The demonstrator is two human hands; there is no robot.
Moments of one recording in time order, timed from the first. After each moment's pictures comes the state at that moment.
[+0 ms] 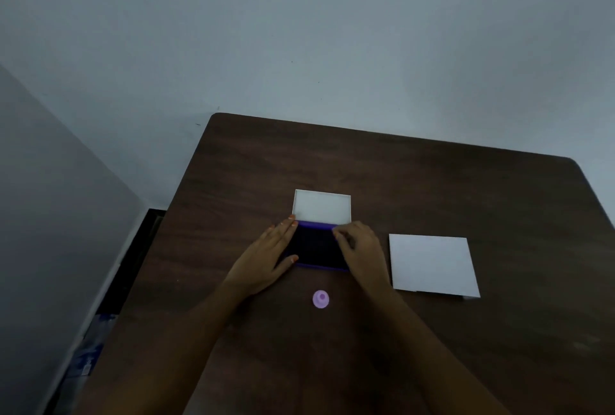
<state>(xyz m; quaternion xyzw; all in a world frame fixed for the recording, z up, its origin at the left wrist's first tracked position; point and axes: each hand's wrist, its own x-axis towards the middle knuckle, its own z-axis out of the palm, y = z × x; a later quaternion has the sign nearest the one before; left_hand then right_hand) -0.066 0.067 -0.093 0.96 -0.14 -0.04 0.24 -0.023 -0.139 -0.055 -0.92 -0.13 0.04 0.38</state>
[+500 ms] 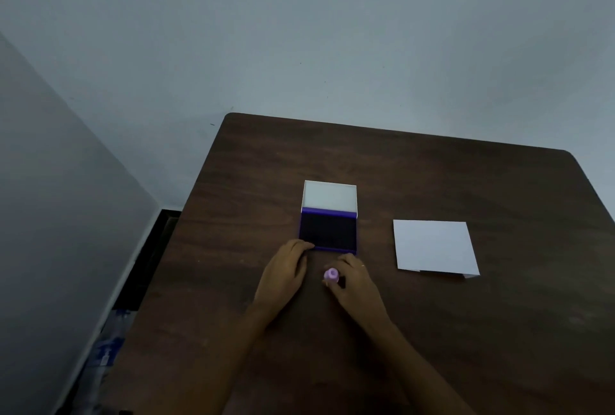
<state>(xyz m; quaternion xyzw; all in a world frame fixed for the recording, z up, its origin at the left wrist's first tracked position) -0.126 0.018 -0.066 0.90 0.03 -0.04 0.43 -0.105 -0.137 -0.062 -0.92 -0.11 0.19 0.33</state>
